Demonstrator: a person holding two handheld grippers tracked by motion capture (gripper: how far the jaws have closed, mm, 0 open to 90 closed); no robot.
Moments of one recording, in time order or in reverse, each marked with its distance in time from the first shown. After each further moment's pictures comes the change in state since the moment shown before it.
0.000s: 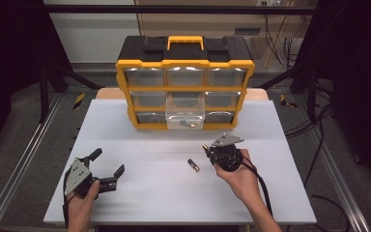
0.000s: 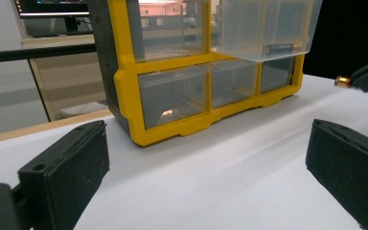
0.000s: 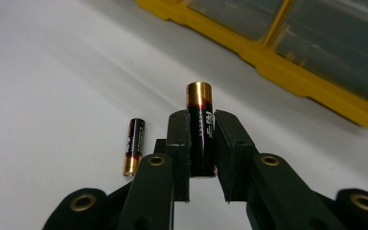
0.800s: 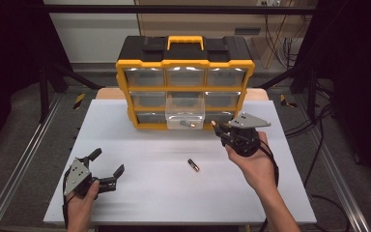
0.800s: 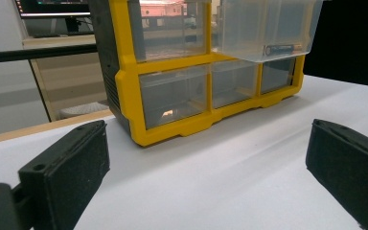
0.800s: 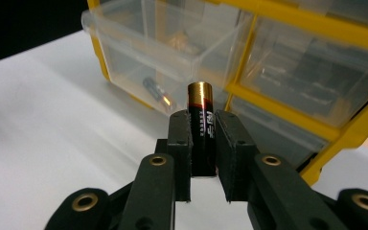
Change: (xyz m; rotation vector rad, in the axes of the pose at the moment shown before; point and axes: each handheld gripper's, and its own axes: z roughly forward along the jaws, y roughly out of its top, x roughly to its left) left arm 0.001 0.000 -0.001 -0.001 0.002 0.001; right arm -0.019 0.053 -0.068 -0.210 -0.039 0.026
